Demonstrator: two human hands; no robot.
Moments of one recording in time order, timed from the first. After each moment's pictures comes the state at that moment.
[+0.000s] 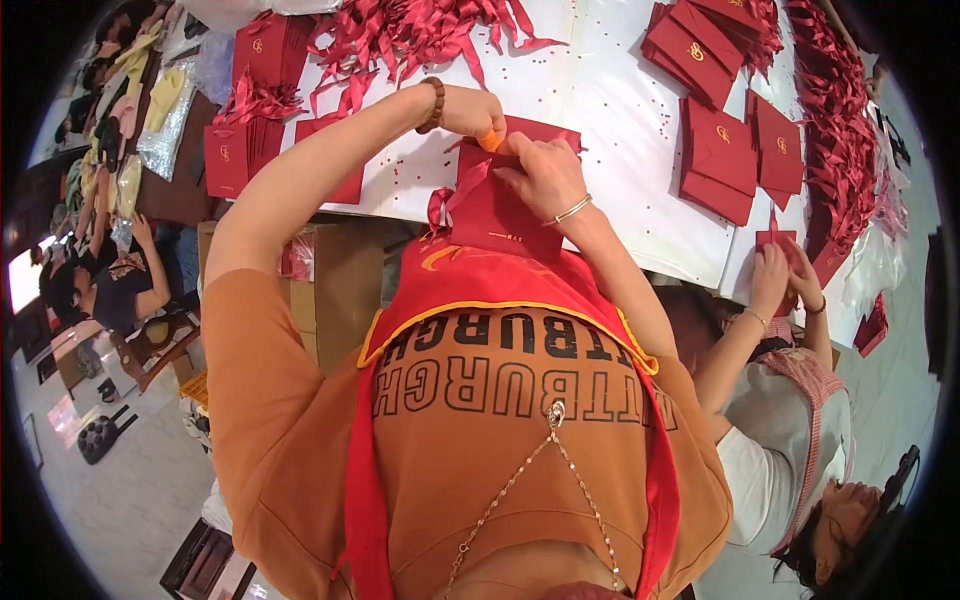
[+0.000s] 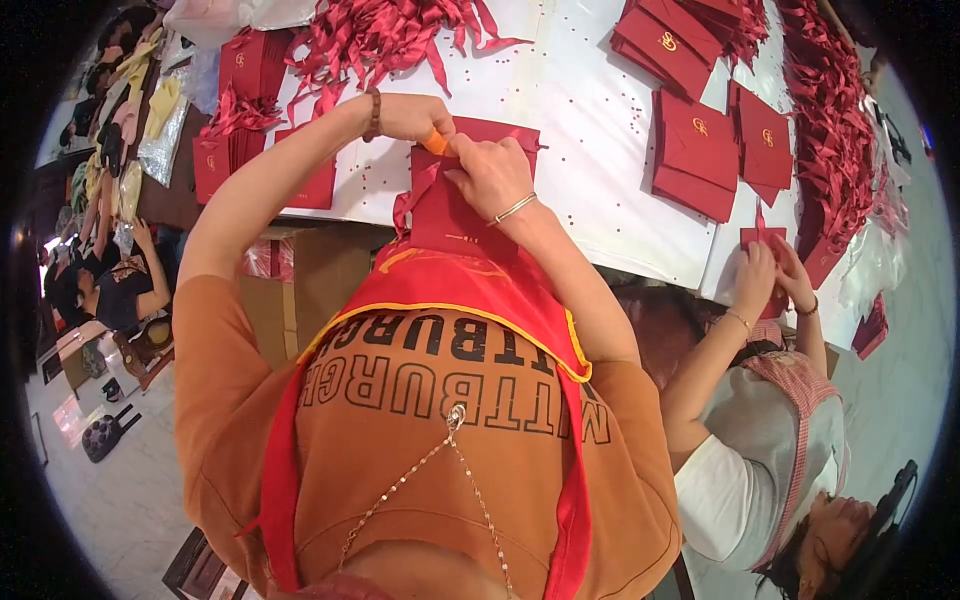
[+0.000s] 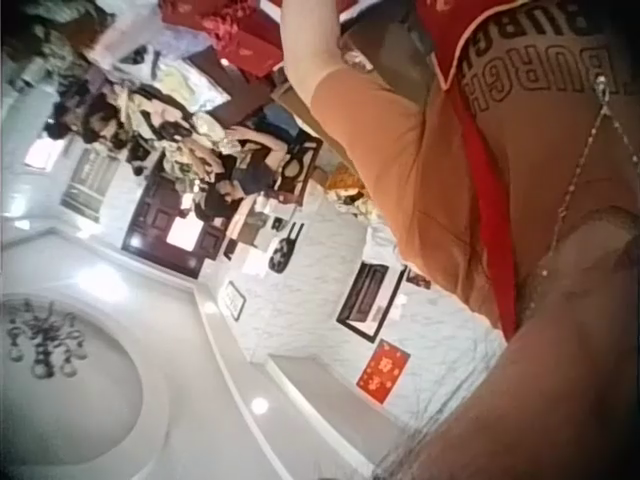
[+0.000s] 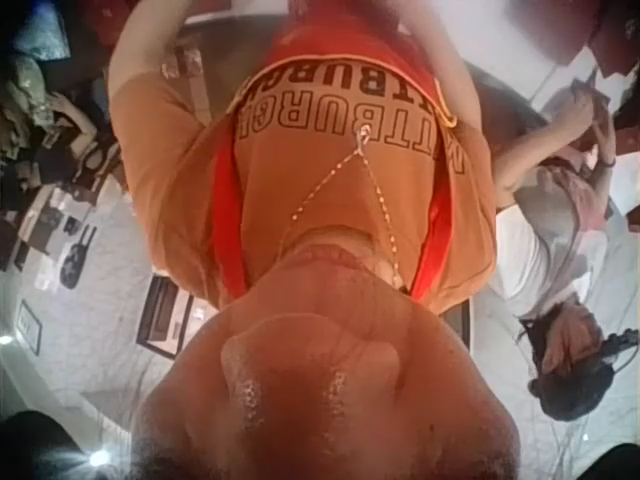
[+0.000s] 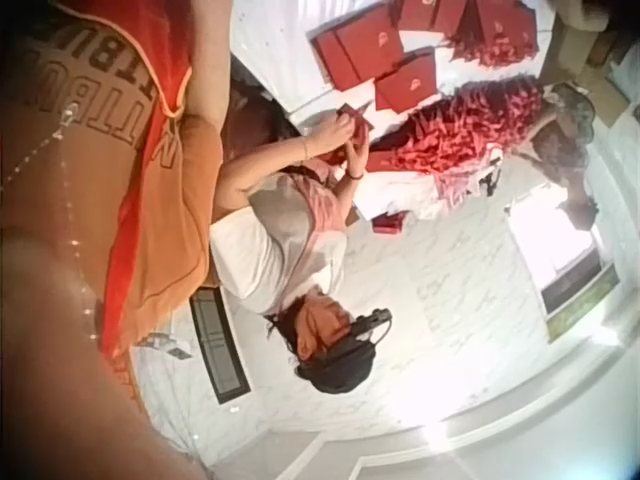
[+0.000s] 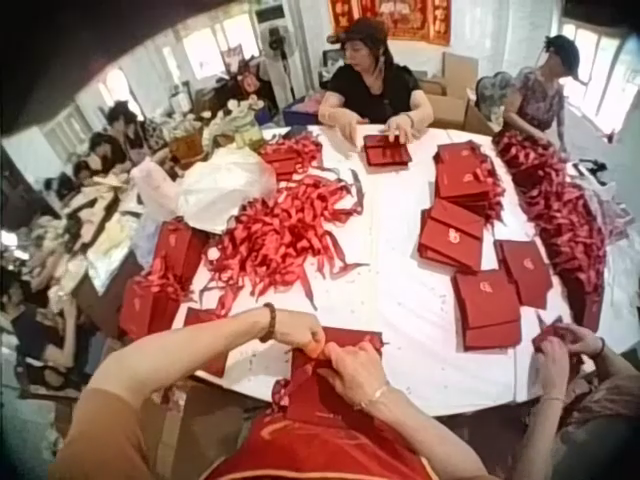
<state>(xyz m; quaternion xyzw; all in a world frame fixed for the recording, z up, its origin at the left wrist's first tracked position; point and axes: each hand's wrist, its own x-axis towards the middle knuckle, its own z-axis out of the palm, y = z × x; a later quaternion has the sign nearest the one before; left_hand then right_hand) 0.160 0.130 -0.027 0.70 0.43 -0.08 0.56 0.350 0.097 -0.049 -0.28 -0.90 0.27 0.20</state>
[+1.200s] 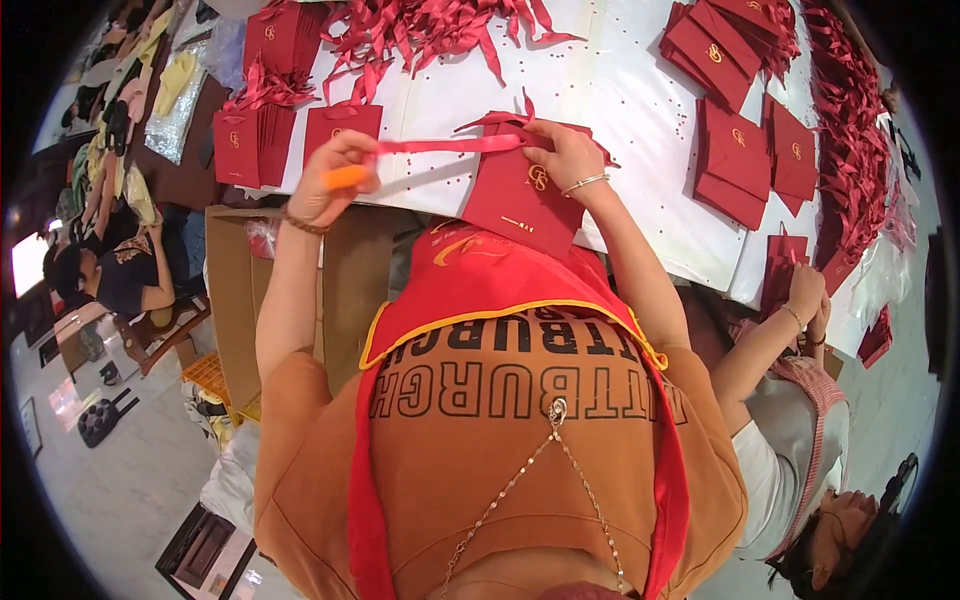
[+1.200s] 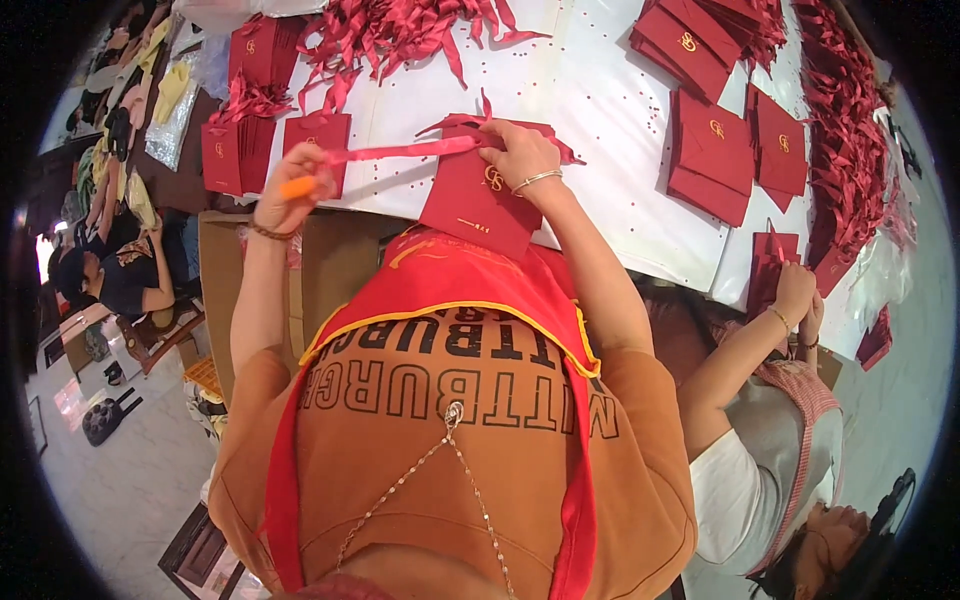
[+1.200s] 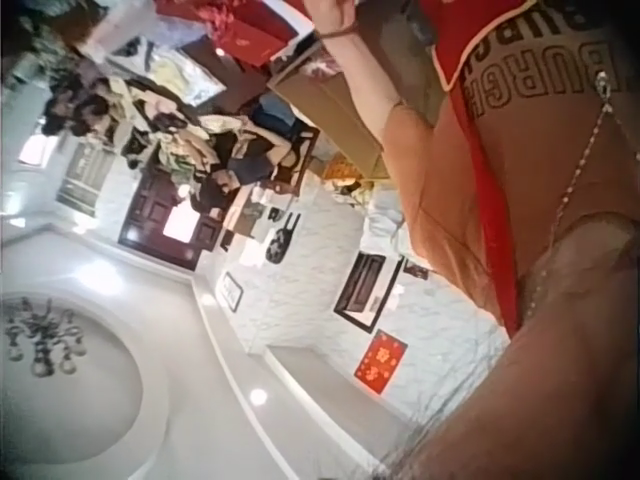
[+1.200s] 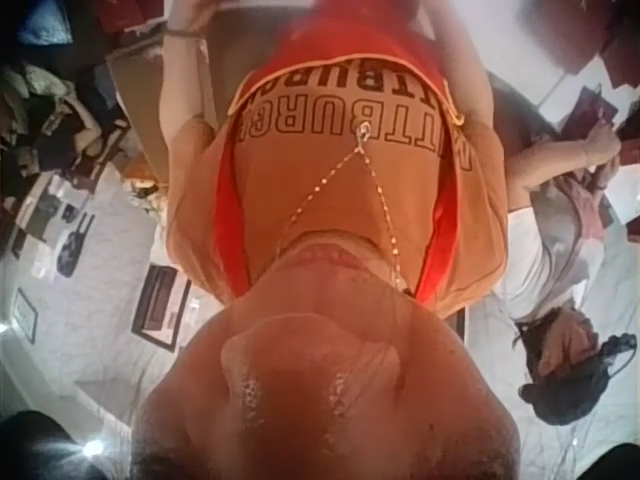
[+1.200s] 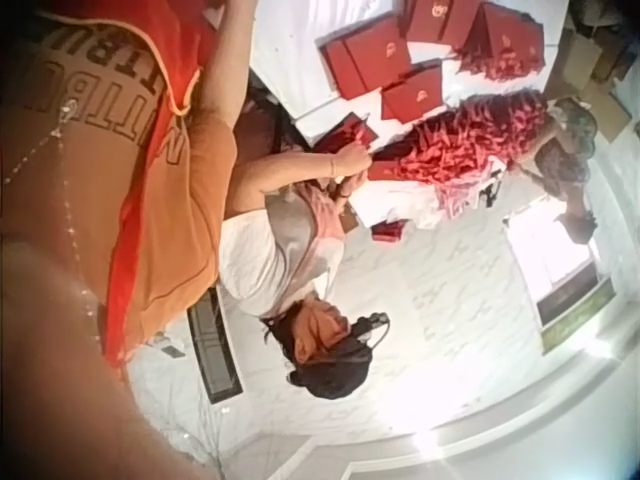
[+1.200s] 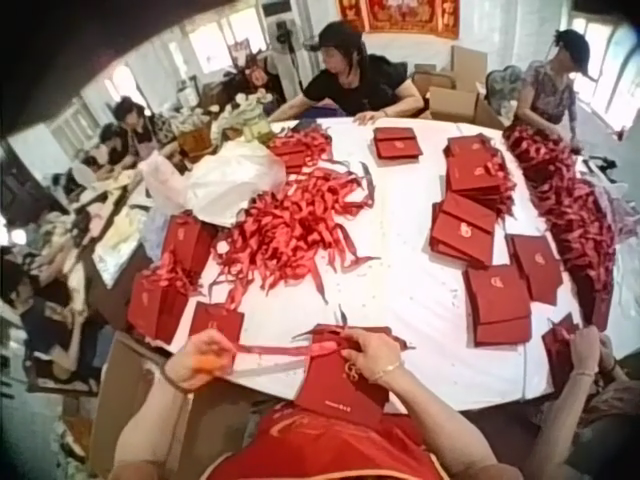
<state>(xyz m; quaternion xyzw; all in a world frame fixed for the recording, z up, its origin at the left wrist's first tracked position) 0.074 -0.045 -0.022 0.27 0.43 0.54 0.67 0.351 0.117 -0.079 -0.43 -0.81 0.39 0.07</state>
